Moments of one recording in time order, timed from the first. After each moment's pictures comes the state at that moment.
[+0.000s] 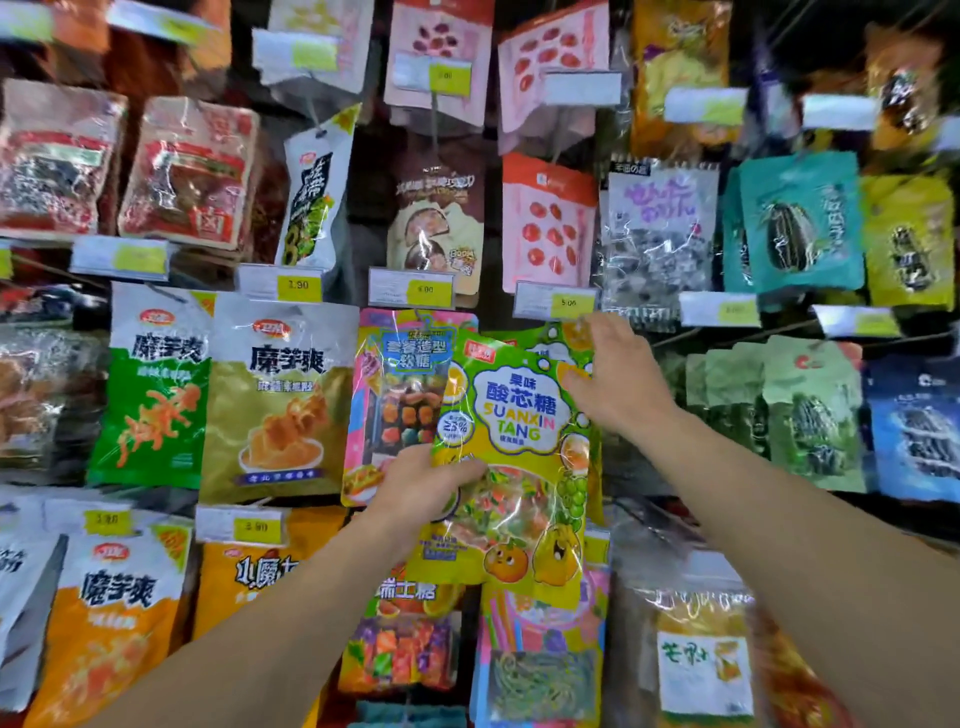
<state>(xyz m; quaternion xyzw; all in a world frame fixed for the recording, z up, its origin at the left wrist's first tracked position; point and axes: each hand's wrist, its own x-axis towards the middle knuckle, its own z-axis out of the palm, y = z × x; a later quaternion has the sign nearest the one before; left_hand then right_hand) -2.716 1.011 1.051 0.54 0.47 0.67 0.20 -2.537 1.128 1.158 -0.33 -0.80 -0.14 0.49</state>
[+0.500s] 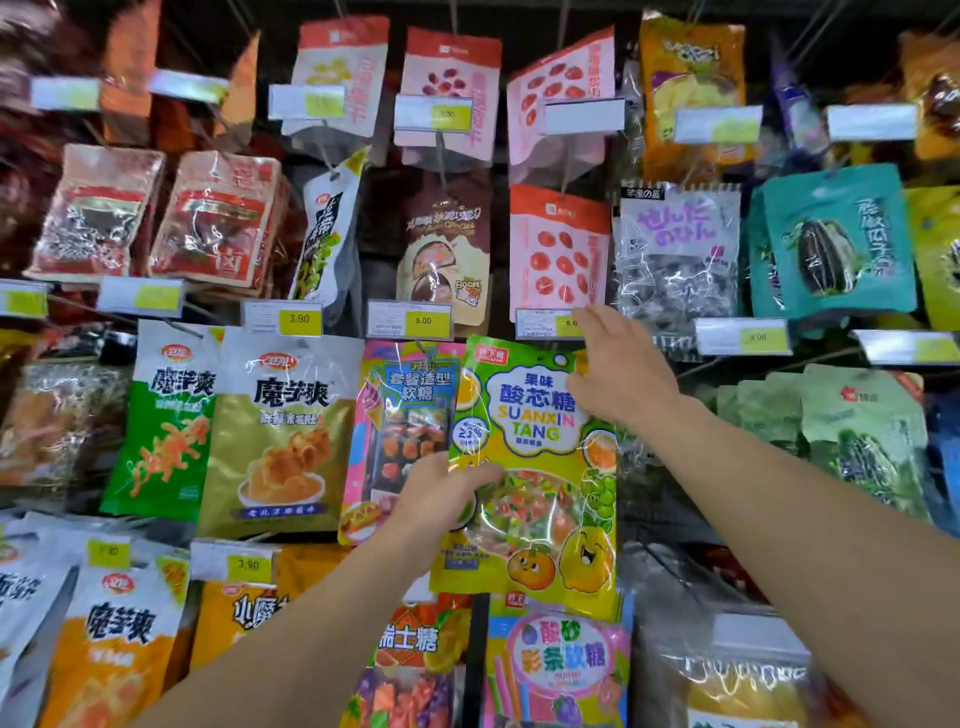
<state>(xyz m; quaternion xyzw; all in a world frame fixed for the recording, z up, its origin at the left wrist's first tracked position) -2.699 1.045 1.077 0.47 0.51 0.70 0.17 -2.538 1.152 1.200 -0.32 -0.81 -0.22 0.44</state>
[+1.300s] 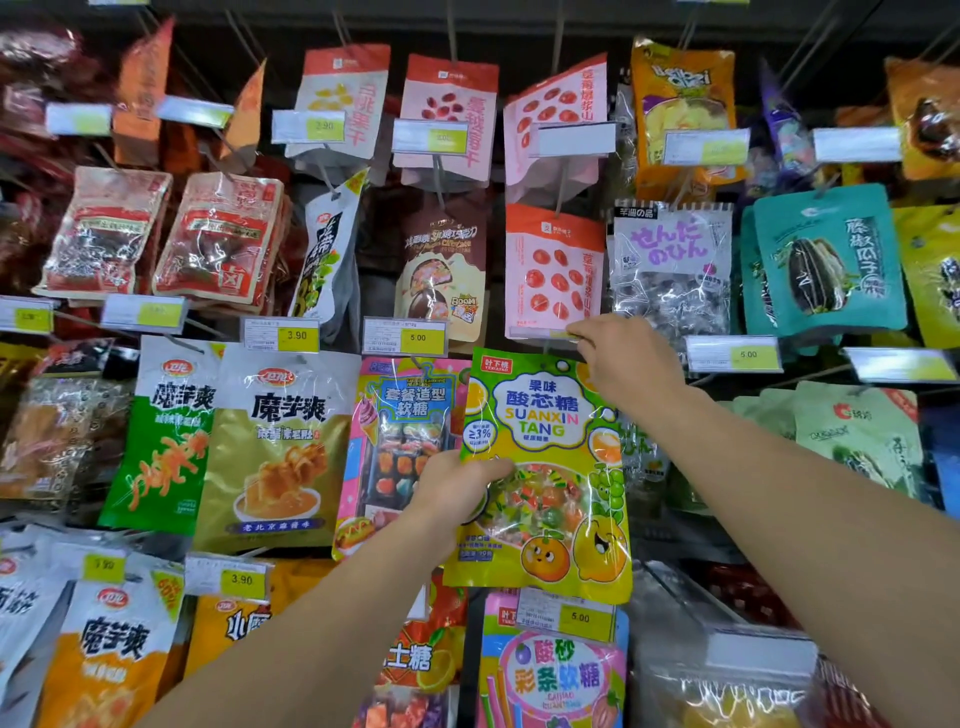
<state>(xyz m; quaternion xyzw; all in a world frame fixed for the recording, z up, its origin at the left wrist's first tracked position) -2.676 1.050 1.102 0.46 0.49 0.71 0.21 -2.528 1.162 1.227 -0.29 -0.78 -0.25 0.49</state>
